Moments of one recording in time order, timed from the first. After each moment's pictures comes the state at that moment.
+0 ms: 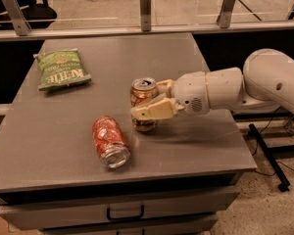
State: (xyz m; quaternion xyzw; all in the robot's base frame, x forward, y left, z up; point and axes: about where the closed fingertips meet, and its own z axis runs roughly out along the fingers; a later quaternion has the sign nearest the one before) arm 0.505 0.000 0.883 -0.49 0.65 0.39 0.43
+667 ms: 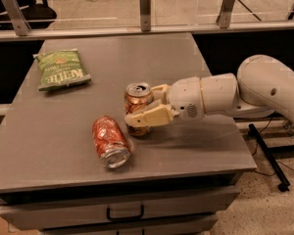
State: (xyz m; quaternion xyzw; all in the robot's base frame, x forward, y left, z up) arm 0.491 0.014 0.877 -0.49 0.64 0.41 0.42
